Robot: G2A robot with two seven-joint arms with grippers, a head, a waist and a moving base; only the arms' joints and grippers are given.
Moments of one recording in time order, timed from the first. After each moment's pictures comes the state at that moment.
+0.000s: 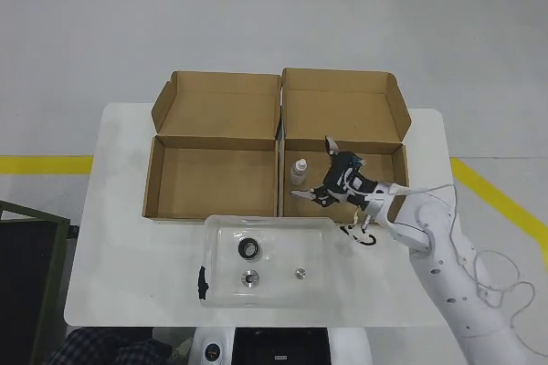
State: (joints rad) left arm -0.01 -0.37 -0.75 -1.25 2.03 -0.40 0.22; right arm -1.12 -1.15 1.21 -1.74 -1.22 -0.68 0.20
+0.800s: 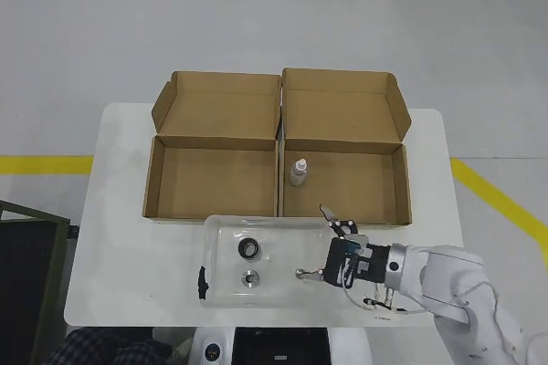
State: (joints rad) left arm -0.01 -0.37 -0.75 -1.25 2.03 -0.40 0.22; right arm -1.51 -1.09 1.35 -2.18 -1.25 -0.90 0.46
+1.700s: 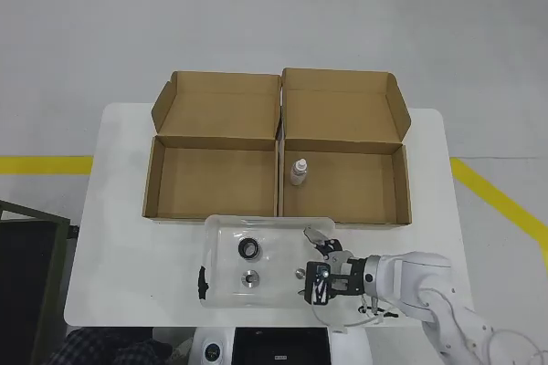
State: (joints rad) left arm -0.01 -0.37 -0.75 -1.25 2.03 -0.40 0.22; right arm -1.48 -1.06 1.21 -2.07 -1.51 -0.95 0.41
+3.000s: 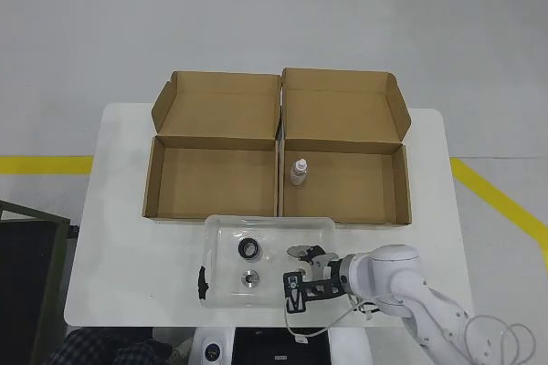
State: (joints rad) left arm -0.01 -0.37 -0.75 -1.25 2.03 -0.40 0.22; right arm -1.31 -1.07 1.00 -2.05 -1.48 -1.00 0.73
